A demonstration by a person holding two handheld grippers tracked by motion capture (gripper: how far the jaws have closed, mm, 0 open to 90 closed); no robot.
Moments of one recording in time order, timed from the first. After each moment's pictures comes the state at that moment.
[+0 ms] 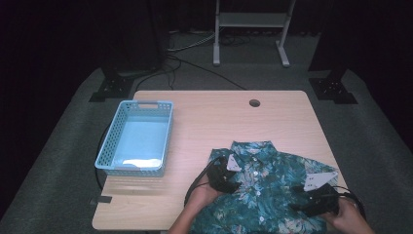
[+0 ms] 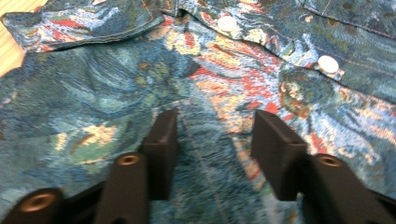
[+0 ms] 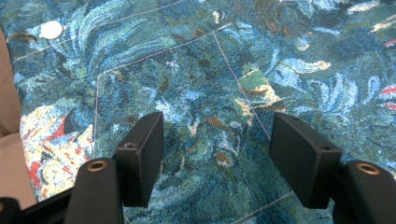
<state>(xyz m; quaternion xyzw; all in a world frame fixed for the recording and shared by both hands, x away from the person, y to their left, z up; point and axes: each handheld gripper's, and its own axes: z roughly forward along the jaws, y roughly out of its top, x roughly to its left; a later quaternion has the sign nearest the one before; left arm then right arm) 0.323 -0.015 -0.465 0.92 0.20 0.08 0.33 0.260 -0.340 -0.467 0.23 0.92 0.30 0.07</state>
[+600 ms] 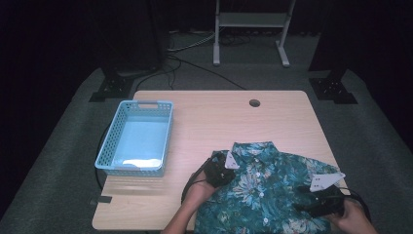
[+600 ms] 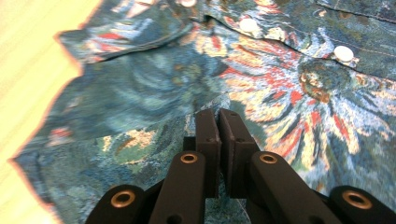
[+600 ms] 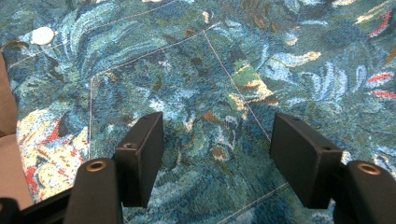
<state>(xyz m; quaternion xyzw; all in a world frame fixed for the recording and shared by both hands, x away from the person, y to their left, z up) 0.322 -0.002 -0.446 0.92 0.18 0.12 0.32 0.257 -0.354 -0.469 0.25 0.91 0.31 0.08</state>
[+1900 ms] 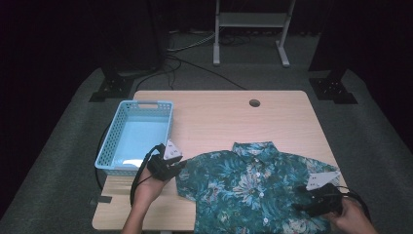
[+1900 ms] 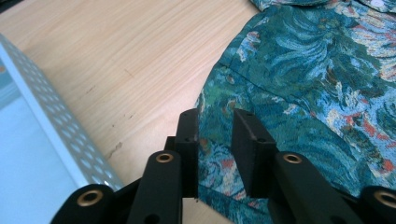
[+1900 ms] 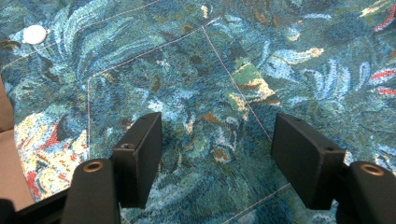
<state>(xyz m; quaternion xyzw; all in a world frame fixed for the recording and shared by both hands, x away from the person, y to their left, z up) 0.314 0.138 -0.407 0.87 0.31 0.20 0.33 0.260 -0.346 -0.465 0.25 0.92 0.28 0.08</state>
